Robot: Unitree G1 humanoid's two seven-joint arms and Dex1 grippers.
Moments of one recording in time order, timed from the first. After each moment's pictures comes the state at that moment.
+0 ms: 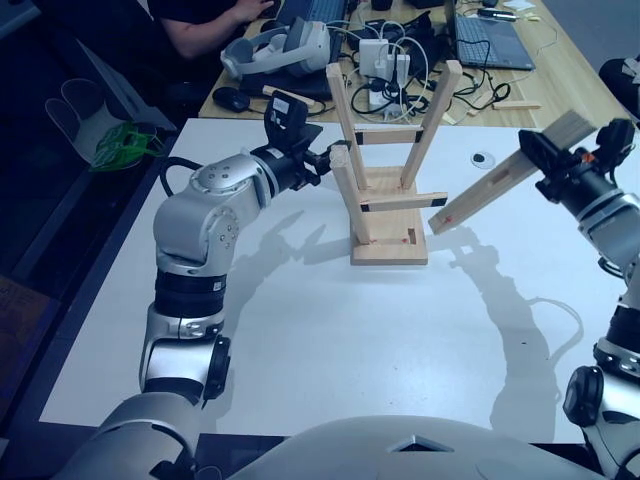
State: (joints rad) left arm -0.59 0.39 -0.03 -0.15 -0.44 0.88 -0.39; right arm -0.34 -0.48 -0.41 -0.05 1.02 0.85 0.23
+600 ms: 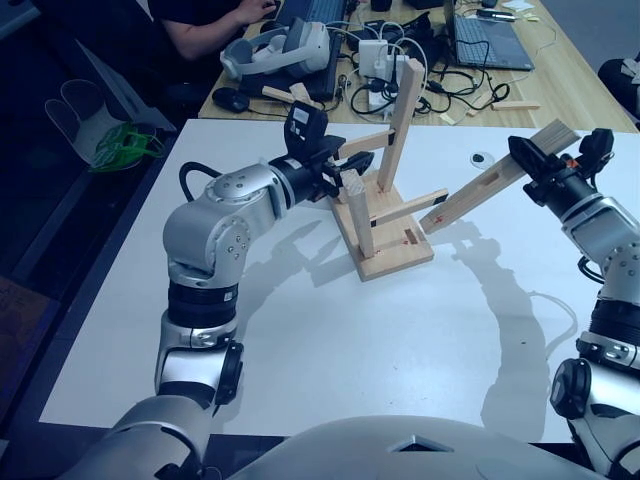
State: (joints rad) left arm -0.57 0.31 -0.03 -0.25 -0.47 0.97 -0.37; right arm -0.42 -0.41 -0.40 0.08 0.93 0.79 0.31
